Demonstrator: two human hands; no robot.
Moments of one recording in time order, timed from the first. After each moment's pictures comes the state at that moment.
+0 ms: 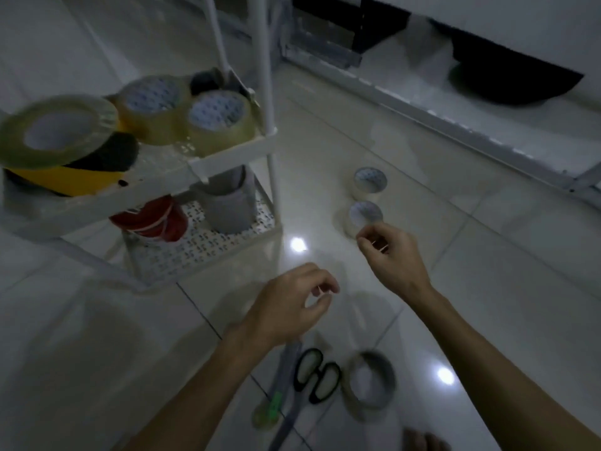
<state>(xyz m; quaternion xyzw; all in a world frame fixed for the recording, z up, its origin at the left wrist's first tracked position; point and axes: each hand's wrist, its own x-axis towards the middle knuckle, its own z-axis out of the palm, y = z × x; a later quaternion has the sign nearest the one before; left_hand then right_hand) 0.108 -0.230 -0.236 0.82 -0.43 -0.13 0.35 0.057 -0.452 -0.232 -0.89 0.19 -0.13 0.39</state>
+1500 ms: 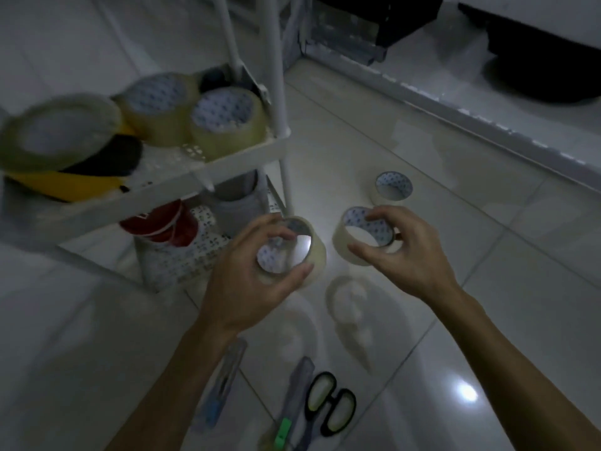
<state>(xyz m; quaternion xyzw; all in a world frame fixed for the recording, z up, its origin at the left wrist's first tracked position) 0.155 -0.200 -0.201 0.83 -0.32 0.04 0.46 0.084 -0.458 -0.217 -0.91 0.14 -0.14 0.37</state>
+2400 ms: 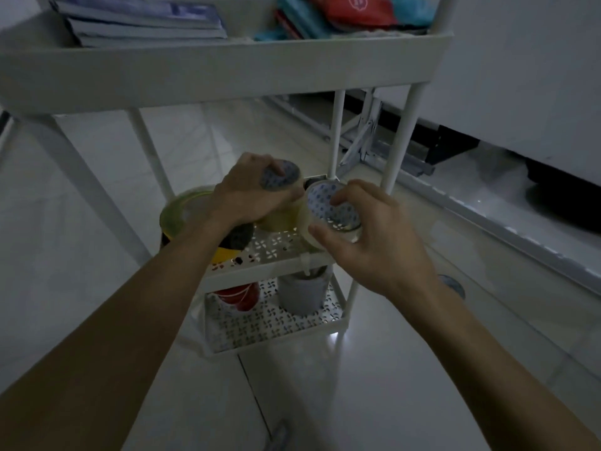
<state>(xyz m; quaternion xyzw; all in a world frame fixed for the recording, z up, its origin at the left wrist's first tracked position) 0.349 -0.143 -0.060 0.94 -0.17 0.05 0.29 0.192 -0.324 -0.049 -0.93 -0.05 -0.23 0.29</state>
